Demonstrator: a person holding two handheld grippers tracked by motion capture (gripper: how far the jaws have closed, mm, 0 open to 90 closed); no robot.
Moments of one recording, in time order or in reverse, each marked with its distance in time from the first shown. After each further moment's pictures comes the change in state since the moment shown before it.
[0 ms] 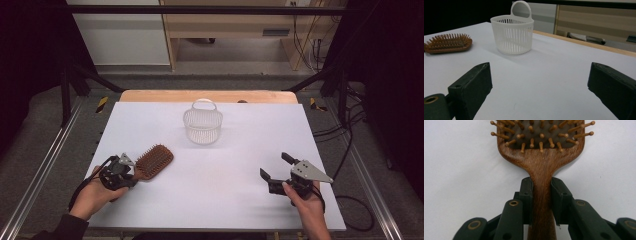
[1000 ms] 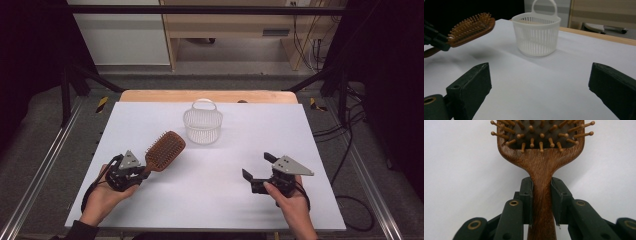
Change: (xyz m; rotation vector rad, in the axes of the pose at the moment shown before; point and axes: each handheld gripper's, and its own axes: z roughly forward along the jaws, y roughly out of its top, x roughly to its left) left arm -0.032 0.018 -0.014 -0.301 0.018 0.052; right arm 0.042 0.024 0.026 0.073 0.080 0.060
